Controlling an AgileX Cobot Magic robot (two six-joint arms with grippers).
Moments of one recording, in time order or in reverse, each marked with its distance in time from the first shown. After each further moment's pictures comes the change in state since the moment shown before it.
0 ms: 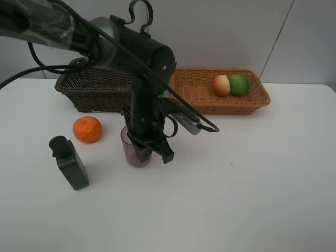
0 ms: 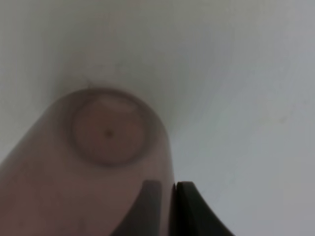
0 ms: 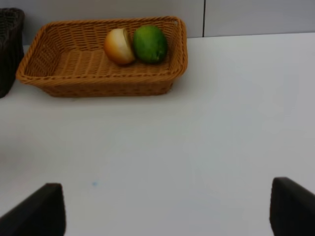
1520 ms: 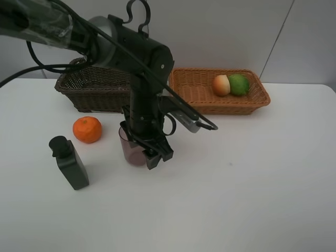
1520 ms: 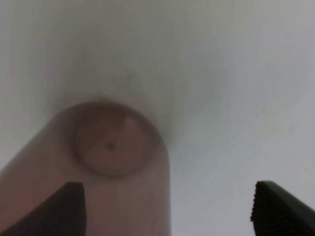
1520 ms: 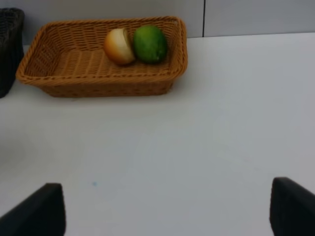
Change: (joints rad) left arm 0.012 0.000 0.000 -0.001 -0.023 0.018; right arm 0.000 0.000 0.000 0.000 0.000 0.000
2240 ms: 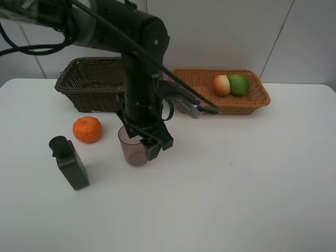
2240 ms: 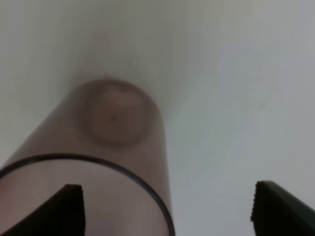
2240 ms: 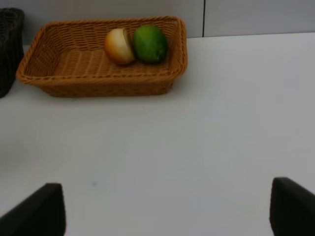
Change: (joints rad) left arm 0.000 -0.080 0.000 -0.013 0.047 0.001; right arm 0.000 0.000 0.000 0.000 0.000 0.000
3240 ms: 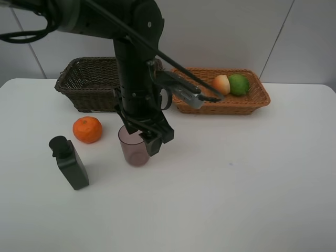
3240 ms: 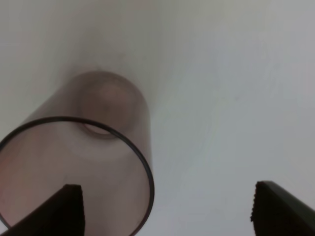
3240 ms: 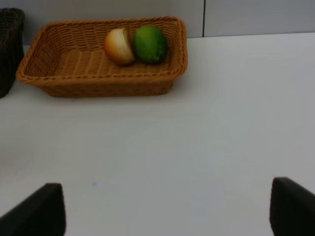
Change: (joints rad) left arm 0.002 -0.073 0.000 -0.040 0.026 0.001; right arm 0.000 0.000 0.000 0.001 0.000 0.000
